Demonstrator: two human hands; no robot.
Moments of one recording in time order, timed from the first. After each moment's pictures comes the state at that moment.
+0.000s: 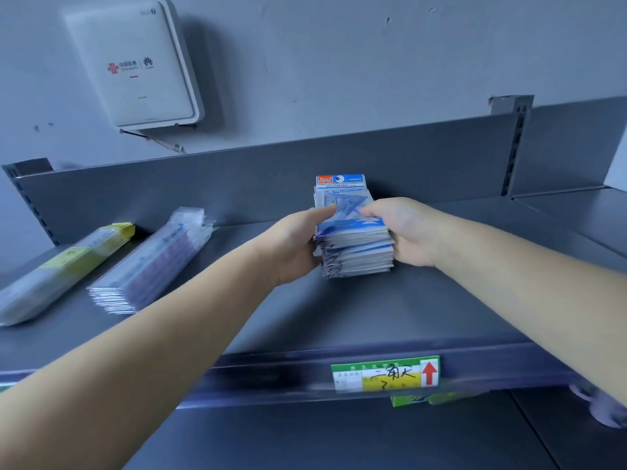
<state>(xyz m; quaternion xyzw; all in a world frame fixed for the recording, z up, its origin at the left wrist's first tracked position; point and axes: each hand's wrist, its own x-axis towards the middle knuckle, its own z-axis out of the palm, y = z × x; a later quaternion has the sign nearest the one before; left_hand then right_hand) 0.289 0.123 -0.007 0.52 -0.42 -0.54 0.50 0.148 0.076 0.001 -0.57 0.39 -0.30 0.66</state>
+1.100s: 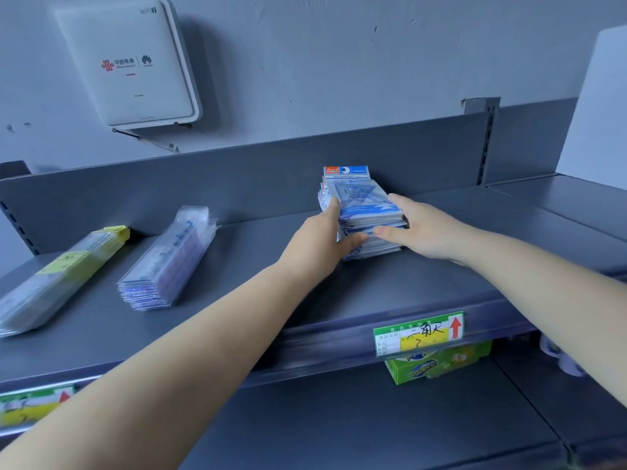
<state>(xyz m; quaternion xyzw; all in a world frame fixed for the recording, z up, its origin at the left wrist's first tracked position) 0.303 0.144 -0.028 0.62 -0.73 -0.05 0.29 0.129 0.107 -0.019 -0.81 0.46 -0.27 0.23</state>
